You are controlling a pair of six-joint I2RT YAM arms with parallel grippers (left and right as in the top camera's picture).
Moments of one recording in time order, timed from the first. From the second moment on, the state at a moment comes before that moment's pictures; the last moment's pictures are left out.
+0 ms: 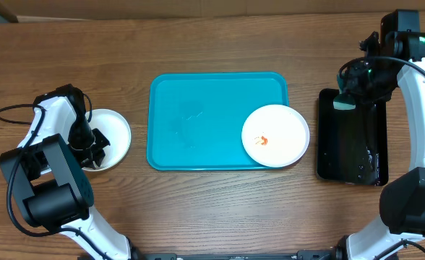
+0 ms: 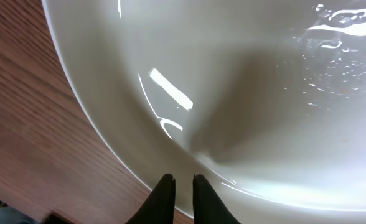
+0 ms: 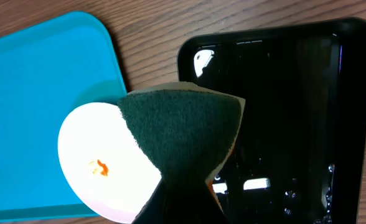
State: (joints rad) left arm 0.35 1.97 1.32 -1.17 -0.17 -0.43; right arm -0.12 1.82 1.78 -1.32 -0.17 0.15
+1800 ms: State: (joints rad) left arm 0.35 0.79 1.14 -1.20 0.14 -0.09; right arm -0.12 1.82 1.78 -1.32 -0.17 0.15
